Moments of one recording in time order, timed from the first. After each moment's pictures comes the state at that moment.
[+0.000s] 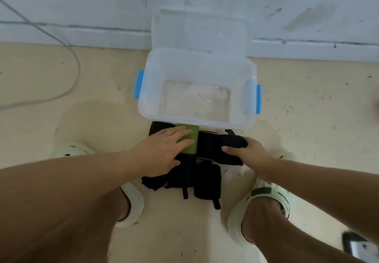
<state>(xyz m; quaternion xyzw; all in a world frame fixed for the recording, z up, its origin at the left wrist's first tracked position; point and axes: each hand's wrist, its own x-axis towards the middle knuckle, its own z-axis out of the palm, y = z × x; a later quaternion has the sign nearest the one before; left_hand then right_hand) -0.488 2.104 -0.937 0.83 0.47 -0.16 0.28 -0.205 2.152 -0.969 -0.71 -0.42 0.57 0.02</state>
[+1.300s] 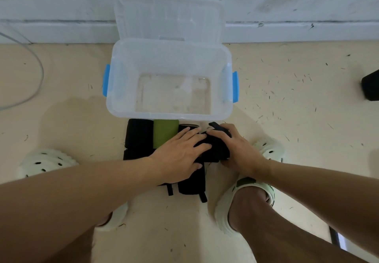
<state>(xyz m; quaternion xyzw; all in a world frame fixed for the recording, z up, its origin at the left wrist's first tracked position) -0.398 2.110 -0.955 0.86 0.42 -0.11 0.28 -0.158 2.137 -0.999 -0.46 -0.81 0.37 0.00</state>
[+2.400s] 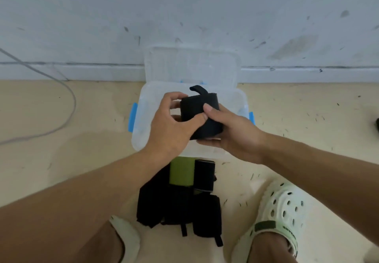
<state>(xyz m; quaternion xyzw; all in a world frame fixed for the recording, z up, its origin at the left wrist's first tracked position) -0.441 2.189 -0.862 0.38 0.67 0.45 0.46 -0.280 2.239 -0.864 -0.46 -0.41 0.78 0.16</state>
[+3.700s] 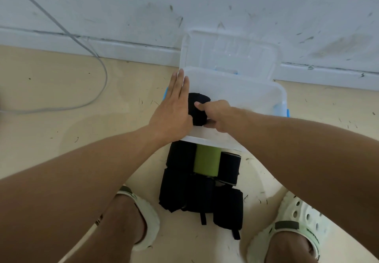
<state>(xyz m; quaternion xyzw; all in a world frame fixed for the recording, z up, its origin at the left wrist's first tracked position) -0.529 2.189 -0.926 0.65 0.71 0.10 0.24 -0.403 2.275 -0.964 -0.69 -0.34 0.63 0.09</state>
